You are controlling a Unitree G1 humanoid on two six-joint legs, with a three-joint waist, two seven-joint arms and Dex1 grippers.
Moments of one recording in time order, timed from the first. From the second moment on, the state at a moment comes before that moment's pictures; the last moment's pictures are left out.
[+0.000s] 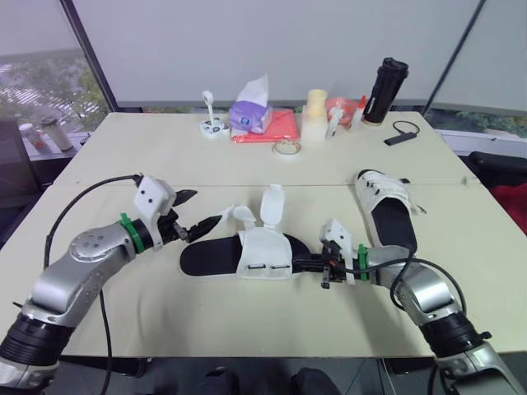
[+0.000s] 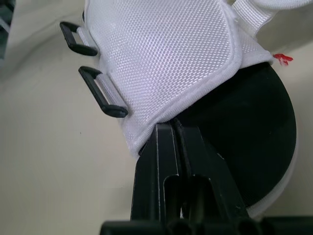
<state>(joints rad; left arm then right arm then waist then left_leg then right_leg) -0.31 0.84 -0.05 -0.22 -0.69 0.34 -0.55 -0.39 -0.56 0.21 0.00 0.37 0.49 1.02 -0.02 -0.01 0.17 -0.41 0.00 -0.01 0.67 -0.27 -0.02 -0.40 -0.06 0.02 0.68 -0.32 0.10</state>
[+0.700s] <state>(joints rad) -0.28 0.81 -0.01 -0.18 -0.44 0.32 -0.73 -0.40 -0.55 0.16 0.08 0.35 0.40 1.05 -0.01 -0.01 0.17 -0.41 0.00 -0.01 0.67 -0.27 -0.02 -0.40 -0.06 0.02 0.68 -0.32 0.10</state>
